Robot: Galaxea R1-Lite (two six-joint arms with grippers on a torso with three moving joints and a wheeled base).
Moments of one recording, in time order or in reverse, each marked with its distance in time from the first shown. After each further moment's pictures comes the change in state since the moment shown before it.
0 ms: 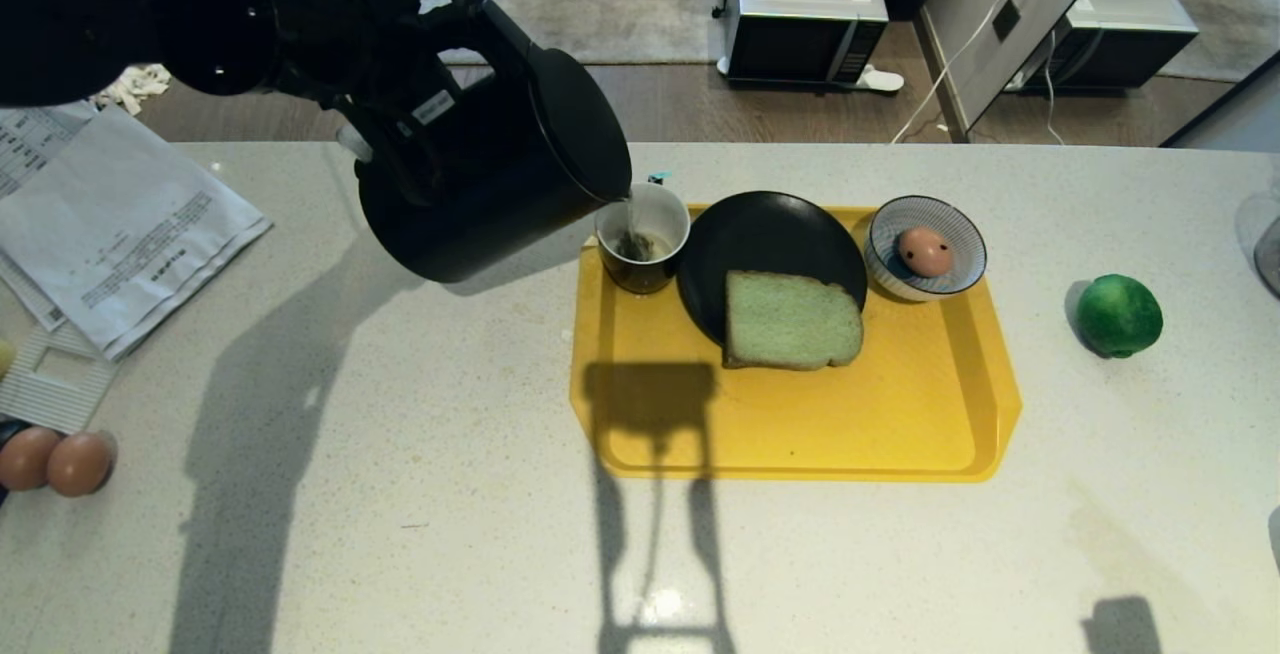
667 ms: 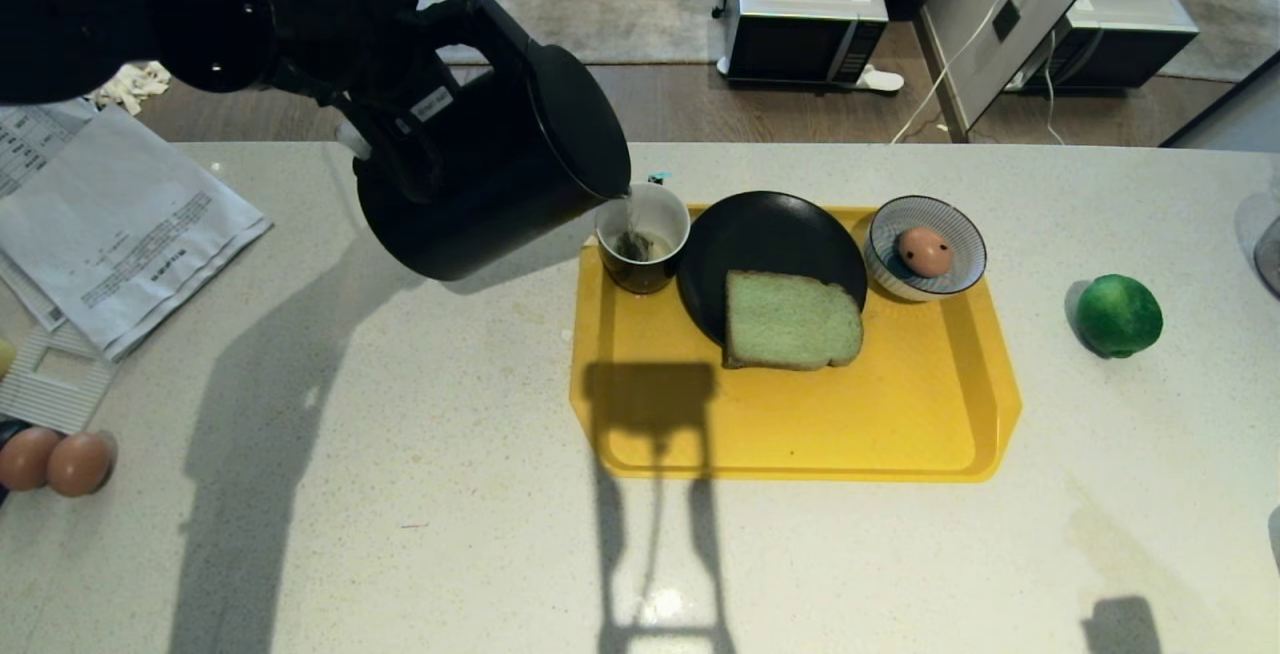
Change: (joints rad) left arm 0.001 -0.001 -0.003 -0.002 0.000 0.000; right arm 0.000 0.000 0.000 0.000 0.000 0.000
